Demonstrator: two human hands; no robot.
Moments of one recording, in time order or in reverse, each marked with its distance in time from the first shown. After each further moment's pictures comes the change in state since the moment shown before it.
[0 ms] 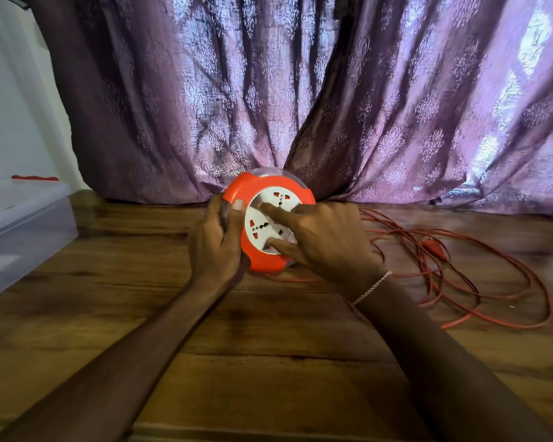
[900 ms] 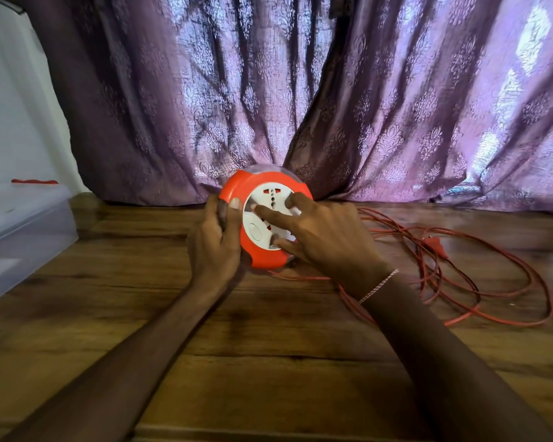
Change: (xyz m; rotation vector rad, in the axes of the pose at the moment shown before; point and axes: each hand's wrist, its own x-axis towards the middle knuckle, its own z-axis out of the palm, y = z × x) left_hand 0.001 -0.002 0.002 0.029 0.009 -0.005; right_hand 0.000 0.006 -0.006 -0.023 -0.080 -0.069
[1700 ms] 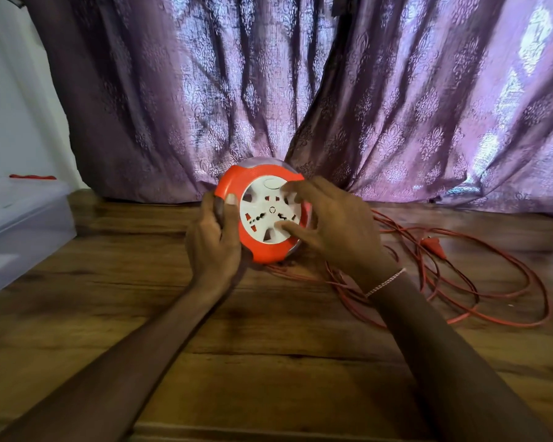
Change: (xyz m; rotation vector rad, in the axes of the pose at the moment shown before) left_hand -0.002 0.006 0.003 0.006 0.082 -0.022; right_hand -0.003 0.017 0.005 0.398 0.054 0.245
